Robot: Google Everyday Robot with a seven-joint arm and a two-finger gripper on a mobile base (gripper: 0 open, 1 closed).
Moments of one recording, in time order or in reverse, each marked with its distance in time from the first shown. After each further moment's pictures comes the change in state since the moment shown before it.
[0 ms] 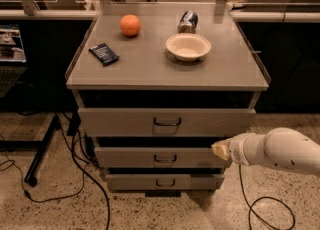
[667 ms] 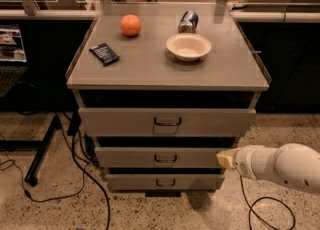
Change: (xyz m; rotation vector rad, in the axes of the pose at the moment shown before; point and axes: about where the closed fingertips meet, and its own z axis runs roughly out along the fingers) arm 0.028 0.014 -0.030 0.024 -0.010 0.030
